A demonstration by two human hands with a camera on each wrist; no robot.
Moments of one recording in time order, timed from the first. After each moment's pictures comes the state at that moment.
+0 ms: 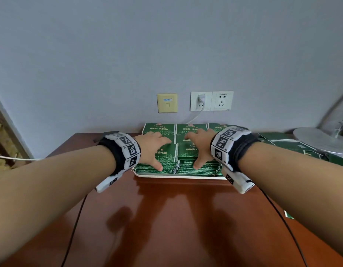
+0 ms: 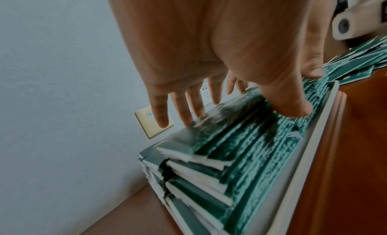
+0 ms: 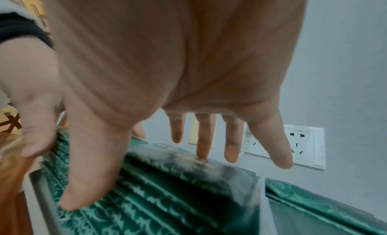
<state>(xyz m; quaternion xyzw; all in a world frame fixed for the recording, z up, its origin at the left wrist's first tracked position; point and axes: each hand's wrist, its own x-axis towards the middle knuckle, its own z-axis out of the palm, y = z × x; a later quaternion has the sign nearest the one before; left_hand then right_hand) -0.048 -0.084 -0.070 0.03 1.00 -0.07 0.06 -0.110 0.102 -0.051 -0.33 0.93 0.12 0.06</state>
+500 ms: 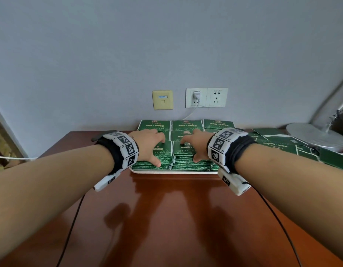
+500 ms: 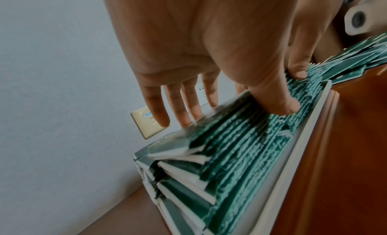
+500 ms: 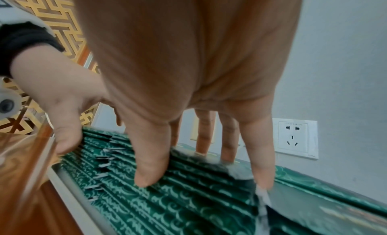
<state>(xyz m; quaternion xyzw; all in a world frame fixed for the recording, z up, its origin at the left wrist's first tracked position) -0.047 -0.077 -0.071 0.01 0.99 -0.10 0.06 -0.103 0.108 -0.056 -0.34 0.93 0.13 0.08</state>
